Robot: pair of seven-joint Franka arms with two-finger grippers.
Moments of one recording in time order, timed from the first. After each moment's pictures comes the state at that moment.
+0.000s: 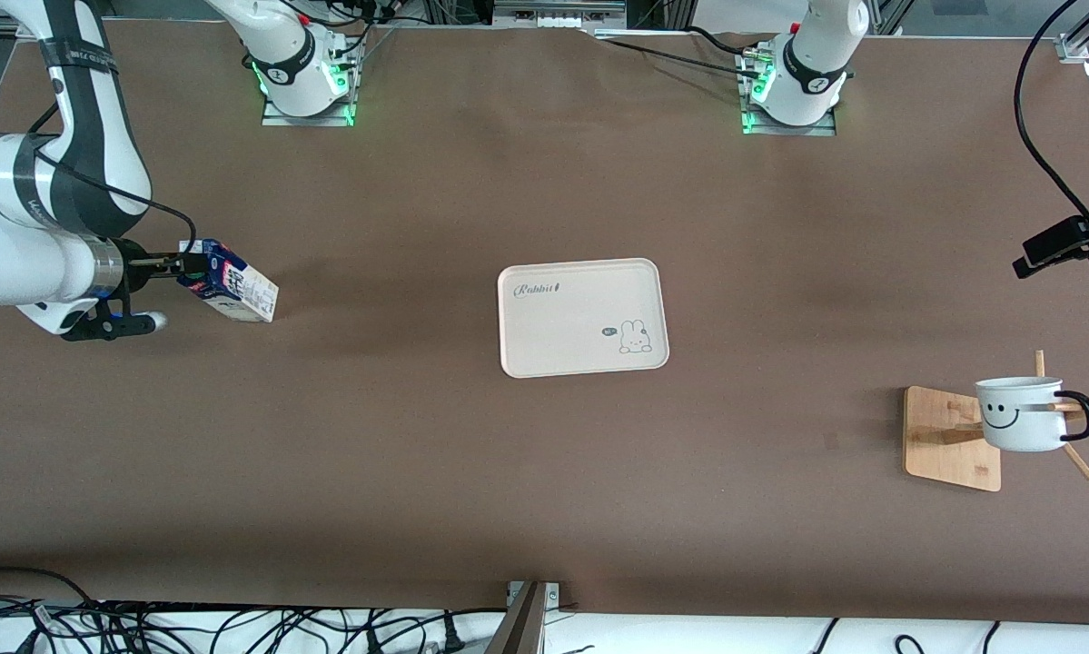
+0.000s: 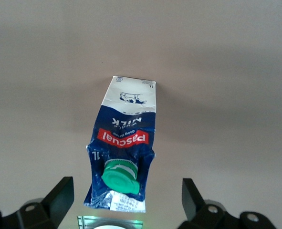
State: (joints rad) left arm 0.30 0.07 -0.16 -1.59 -0.02 1.69 0.00; right arm -0.01 0.27 -0.05 -1.83 -0.04 1.71 -0.14
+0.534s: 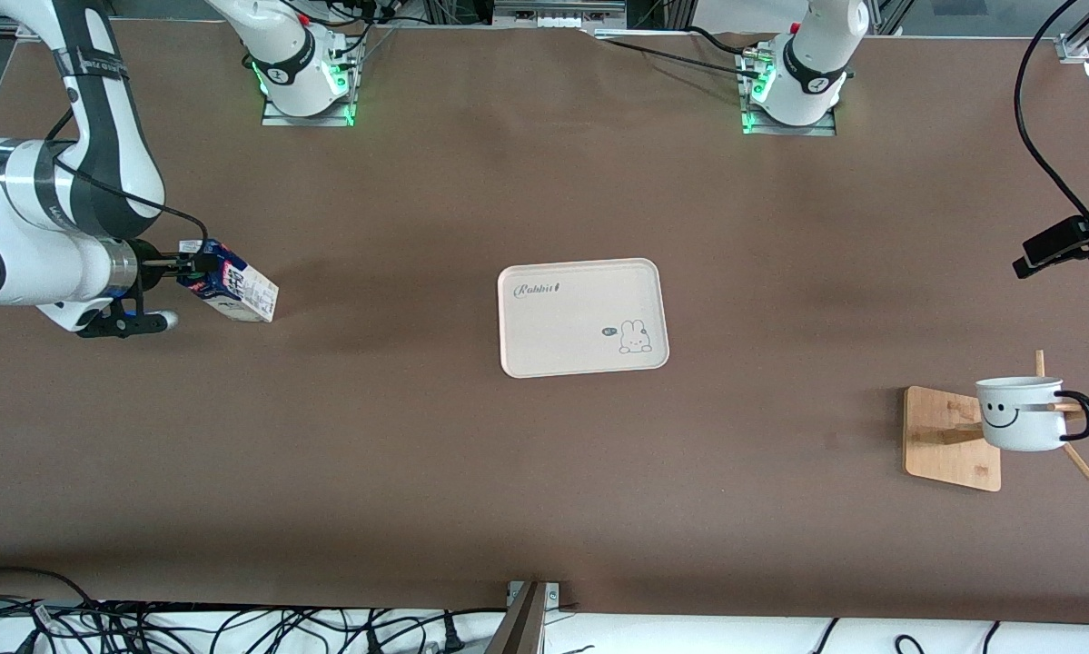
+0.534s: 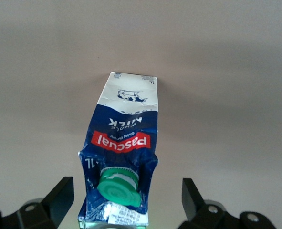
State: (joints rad) left arm 0.30 0.07 -0.16 -1.59 -0.02 1.69 0.00; right arm -0.01 0.26 -0.05 -1.88 -0.04 1.74 -0.12
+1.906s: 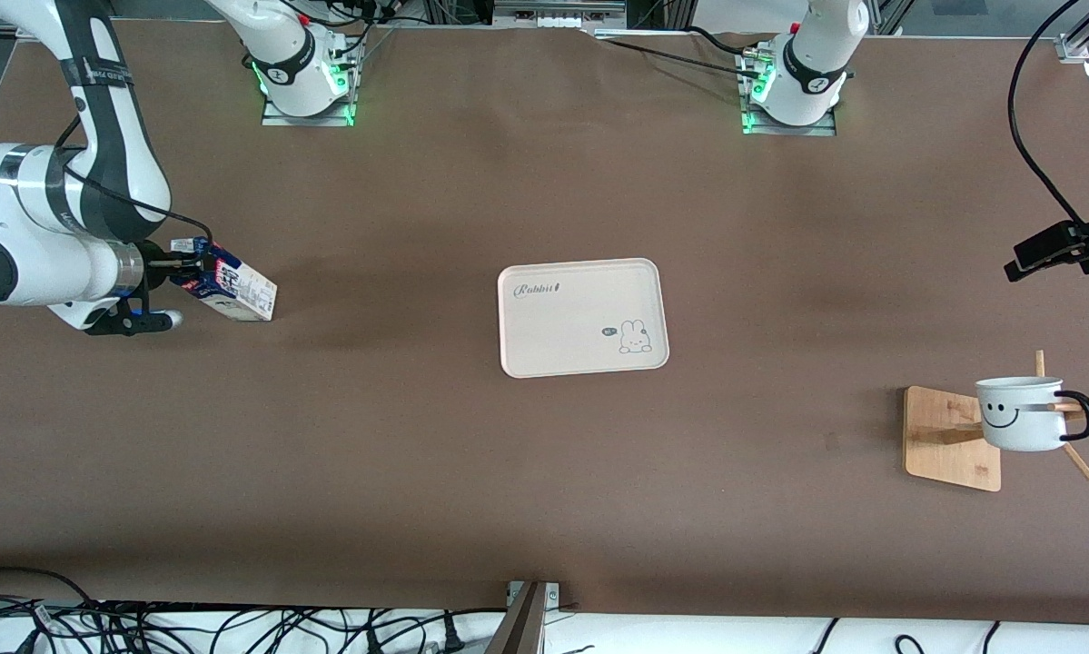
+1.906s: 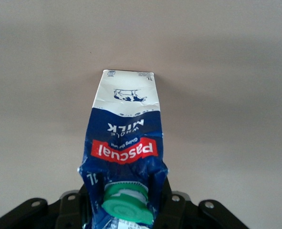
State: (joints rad) left arm 0.30 0.08 -0.17 -1.59 -0.02 1.69 0.00; right arm -0.01 0.27 -0.06 -1.92 -0.03 1.77 -0.12
